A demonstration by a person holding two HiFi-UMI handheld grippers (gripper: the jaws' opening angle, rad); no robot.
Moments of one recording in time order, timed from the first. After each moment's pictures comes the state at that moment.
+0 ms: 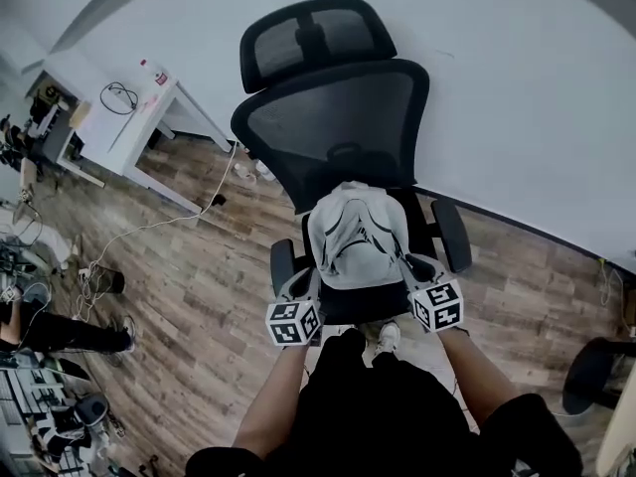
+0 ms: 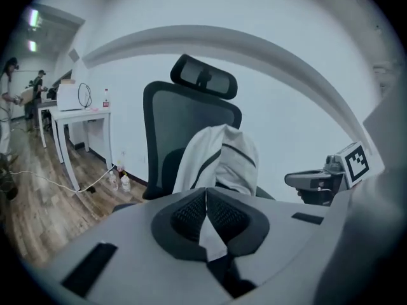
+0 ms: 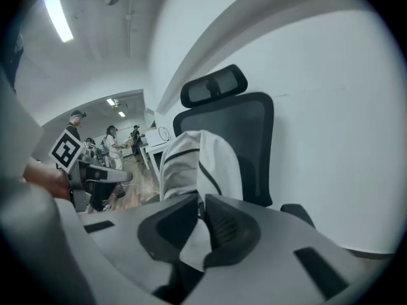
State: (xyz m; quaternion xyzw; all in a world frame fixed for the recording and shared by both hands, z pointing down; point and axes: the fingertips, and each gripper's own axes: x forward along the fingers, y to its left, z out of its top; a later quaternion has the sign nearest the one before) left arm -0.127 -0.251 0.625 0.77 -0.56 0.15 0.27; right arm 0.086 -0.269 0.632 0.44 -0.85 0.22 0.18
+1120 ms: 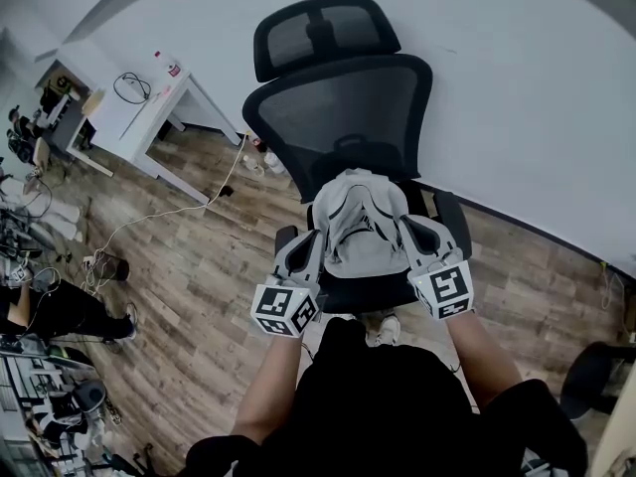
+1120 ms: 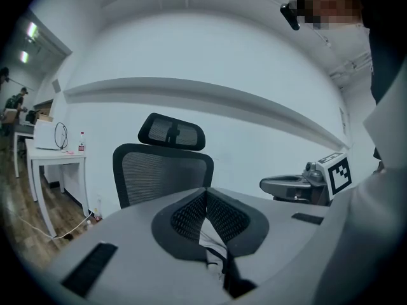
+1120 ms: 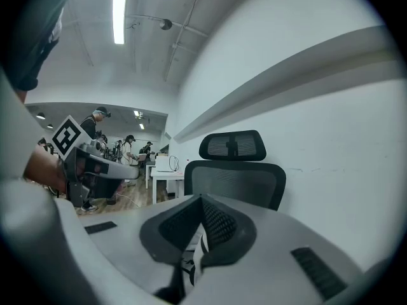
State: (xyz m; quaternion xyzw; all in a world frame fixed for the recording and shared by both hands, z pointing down) left arm -0.088 -0.260 0.469 0.84 -0.52 0.04 0.13; right arm 0.070 -0.286 0.478 0.44 -0.90 0.01 0.08
